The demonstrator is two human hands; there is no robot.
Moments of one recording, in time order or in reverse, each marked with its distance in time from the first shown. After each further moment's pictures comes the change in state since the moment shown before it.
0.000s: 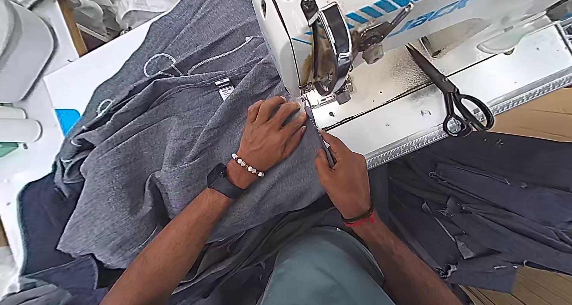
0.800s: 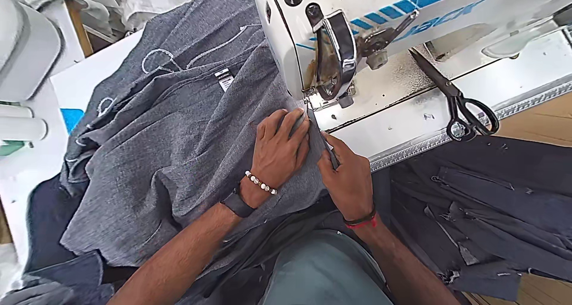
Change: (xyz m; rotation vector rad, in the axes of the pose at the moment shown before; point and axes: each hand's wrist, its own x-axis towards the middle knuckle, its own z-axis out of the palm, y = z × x) left_hand -0.007 0.033 0.006 0.011 -0.027 -0.196; right_hand 0.003 0.002 0.000 -0.024 0.048 -0.027
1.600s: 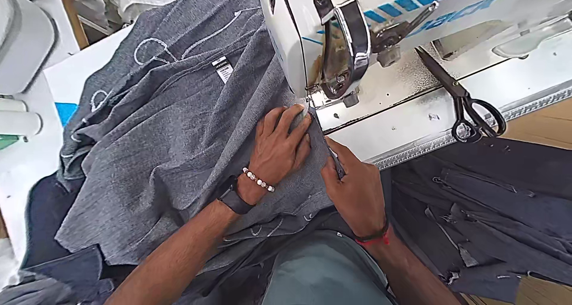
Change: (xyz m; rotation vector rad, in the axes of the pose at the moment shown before) left_hand -0.001 -0.003 -0.001 -0.077 -0.065 -0.024; right_hand -0.009 -0.005 -0.017 -0.070 -0.028 -0.076
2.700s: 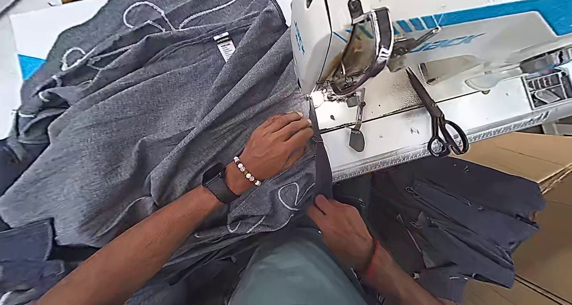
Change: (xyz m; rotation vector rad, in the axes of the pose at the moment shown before) left_hand -0.007 -0.004 -0.003 -0.167 0.135 0.266; right_hand -0.076 0.055 -0.013 -0.283 -0.514 -0.561
